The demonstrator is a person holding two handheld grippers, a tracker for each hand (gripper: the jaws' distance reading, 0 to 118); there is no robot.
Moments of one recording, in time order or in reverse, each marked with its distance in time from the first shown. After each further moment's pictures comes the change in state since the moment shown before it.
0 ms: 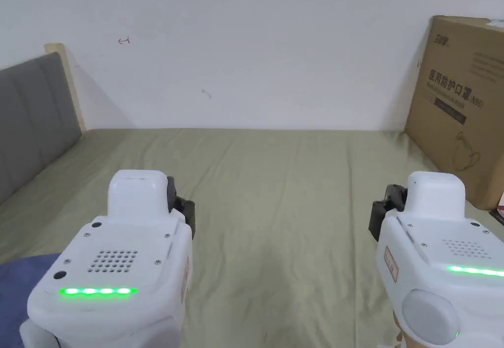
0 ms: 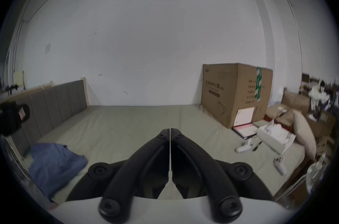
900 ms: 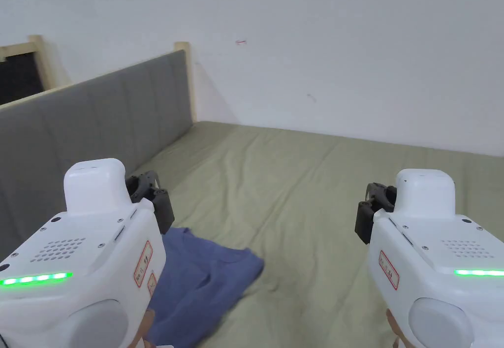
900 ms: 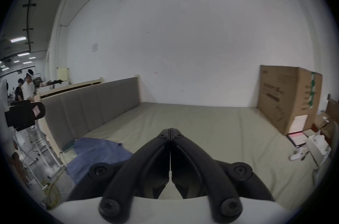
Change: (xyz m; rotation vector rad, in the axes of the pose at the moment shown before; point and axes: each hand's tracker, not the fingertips) left arm -0.139 0.011 0.059 -0.010 0.283 0.208; right arm -0.130 0.012 -0.012 -0.029 0.479 0.007
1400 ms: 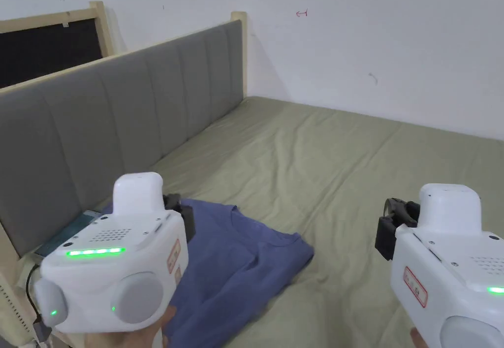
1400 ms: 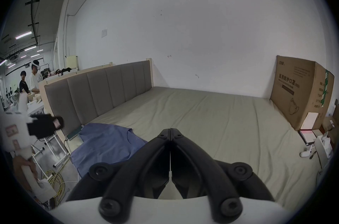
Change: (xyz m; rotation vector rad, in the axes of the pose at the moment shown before) left arm -0.055 -0.059 -0.075 -0.281 0.089 -0.010; right arm -0.031 -0.028 -0.039 -0.125 0.066 0.033
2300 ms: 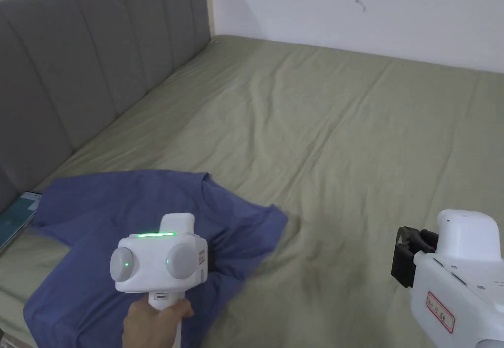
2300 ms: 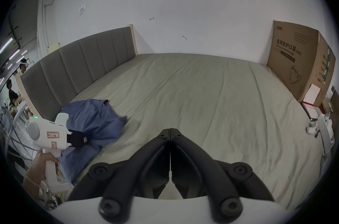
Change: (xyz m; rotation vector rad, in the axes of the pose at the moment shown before) left arm 0.028 -0.110 -0.211 -0.618 0.032 -0.074; right arm 0.046 -0.065 -0.085 -0.275 -0.083 -0.081
